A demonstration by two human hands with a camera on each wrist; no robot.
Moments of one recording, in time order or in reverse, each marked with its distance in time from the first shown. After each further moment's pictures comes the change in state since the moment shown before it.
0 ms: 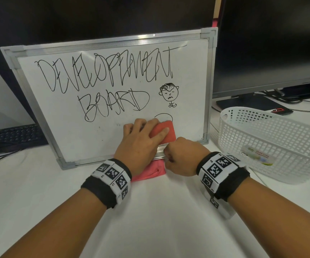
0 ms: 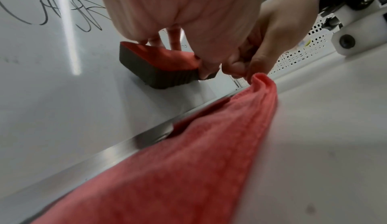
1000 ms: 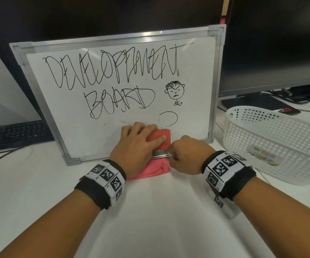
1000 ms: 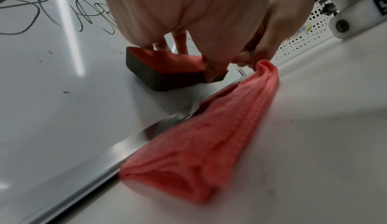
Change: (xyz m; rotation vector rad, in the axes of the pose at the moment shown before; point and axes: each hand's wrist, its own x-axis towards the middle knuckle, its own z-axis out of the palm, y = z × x) left_hand -0.020 -0.018 0.010 -0.005 0.026 0.065; right_hand 0.003 0.001 0.002 0.007 -0.016 0.013
